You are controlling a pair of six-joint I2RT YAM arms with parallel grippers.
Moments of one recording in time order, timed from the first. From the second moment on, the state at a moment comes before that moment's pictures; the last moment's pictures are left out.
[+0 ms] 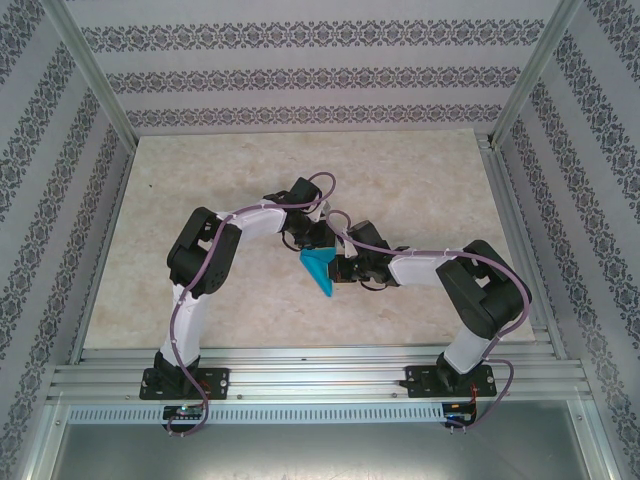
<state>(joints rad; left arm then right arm) -0.57 2.17 1.50 -0.47 0.51 -0.56 0.61 1.70 0.73 0.04 -0.35 0.53</state>
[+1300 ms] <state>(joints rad) -0.44 1.77 1.23 -0.48 0.55 -0.56 0.63 1.77 0.83 -0.03 -0.34 0.53</state>
